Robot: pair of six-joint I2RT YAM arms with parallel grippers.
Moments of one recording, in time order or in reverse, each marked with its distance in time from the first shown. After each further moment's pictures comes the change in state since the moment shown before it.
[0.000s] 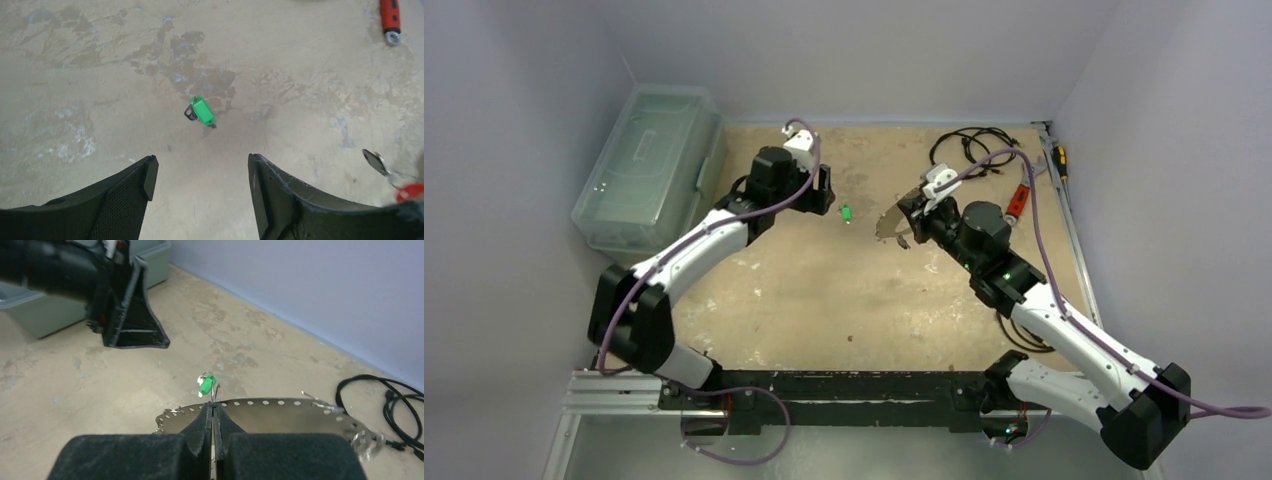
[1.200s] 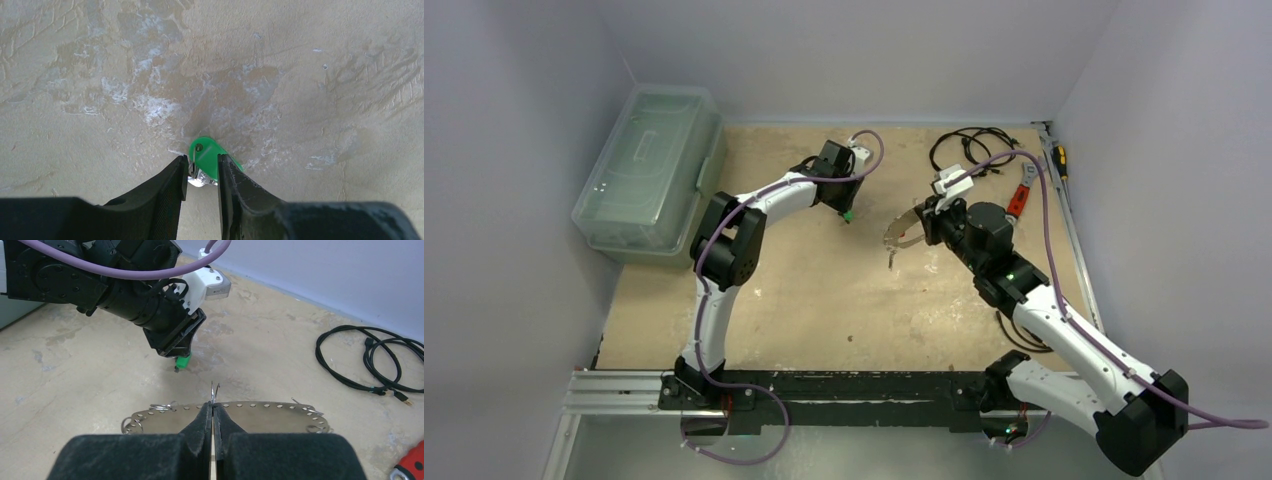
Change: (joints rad) left arm -0.048 0.770 0.598 -0.229 -0.018 0.210; right arm -0.082 -0.029 -0.043 -0.075 0.090 0.073
